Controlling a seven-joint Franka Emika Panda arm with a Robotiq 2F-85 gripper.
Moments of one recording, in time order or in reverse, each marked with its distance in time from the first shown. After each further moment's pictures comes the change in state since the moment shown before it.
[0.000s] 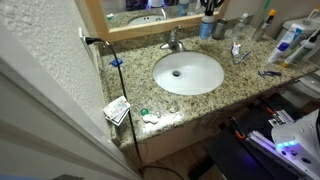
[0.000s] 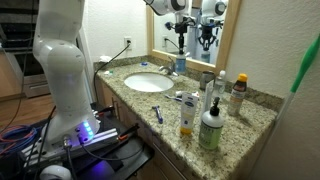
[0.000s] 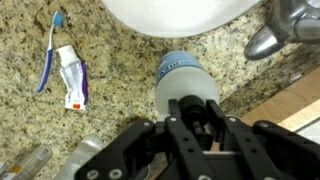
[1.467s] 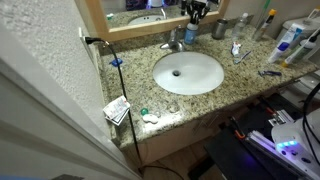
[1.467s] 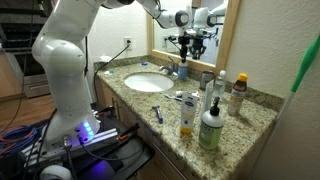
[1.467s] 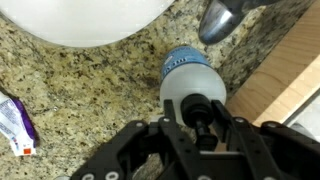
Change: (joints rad) arm 0.037 0.233 -0.039 0.169 0.086 0.127 0.227
